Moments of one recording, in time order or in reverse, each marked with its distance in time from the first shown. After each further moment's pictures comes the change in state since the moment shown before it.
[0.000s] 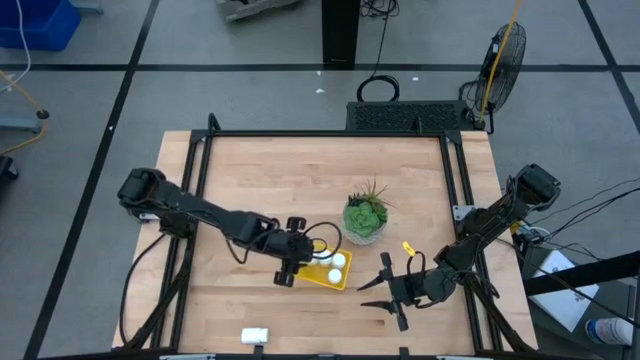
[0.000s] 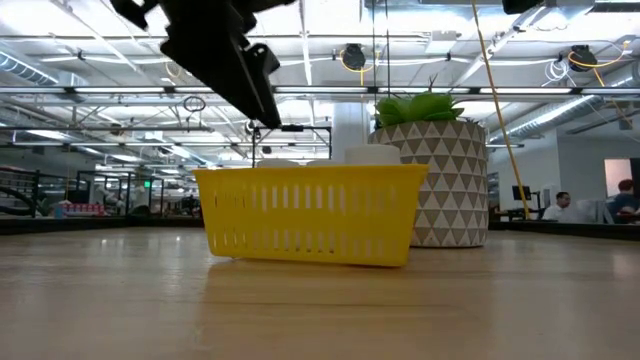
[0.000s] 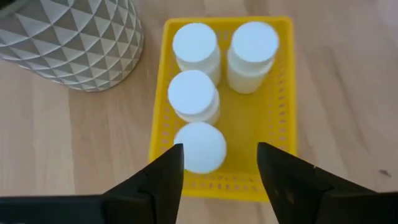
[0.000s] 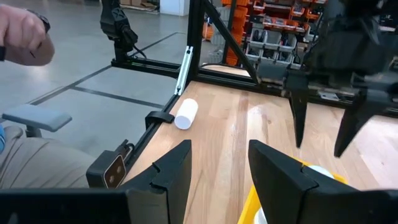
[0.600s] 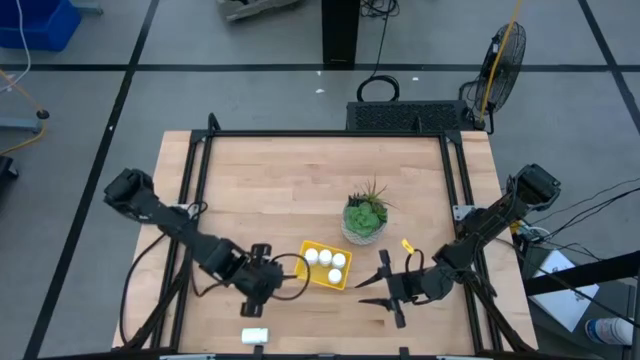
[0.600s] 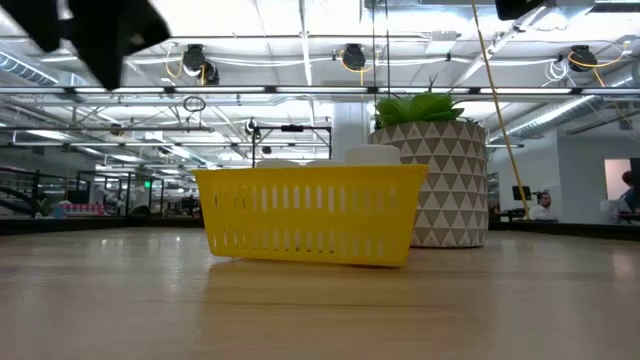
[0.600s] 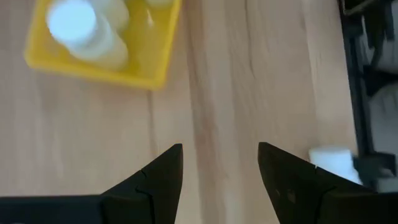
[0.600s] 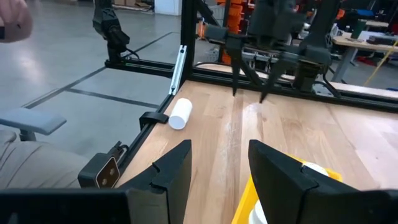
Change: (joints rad) left arm -0.281 -0.086 0.000 -0.259 0.006 -0.459; right arm -0.019 0.000 0.000 -0.006 0.001 0.020
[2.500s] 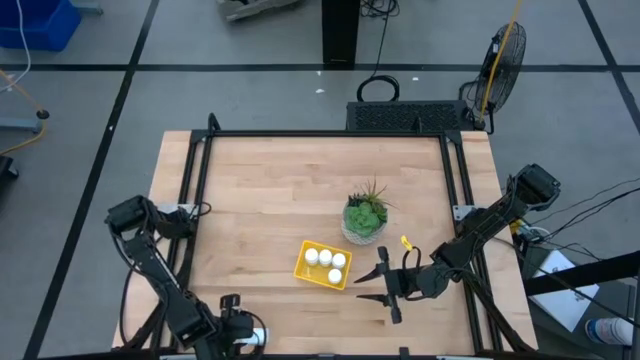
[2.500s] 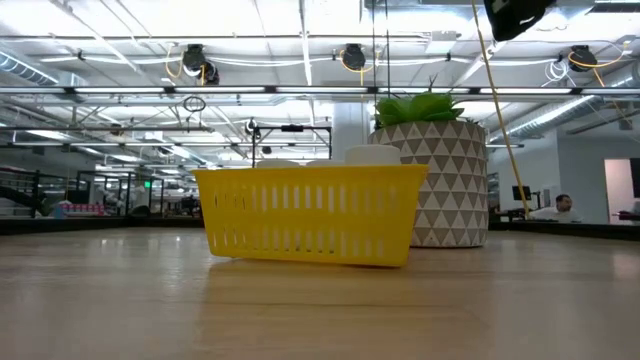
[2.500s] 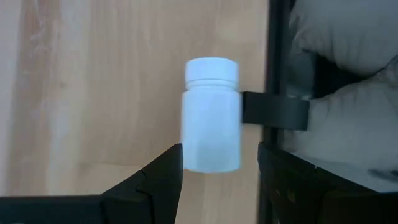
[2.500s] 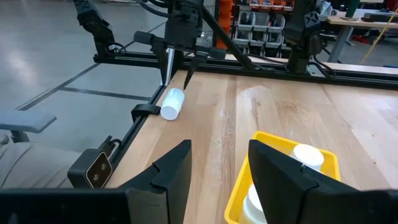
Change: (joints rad) left arm -0.435 0.216 0.006 0.144 -0.129 -0.591; right arm -0.027 0.000 0.000 -0.053 -0.004 0.078
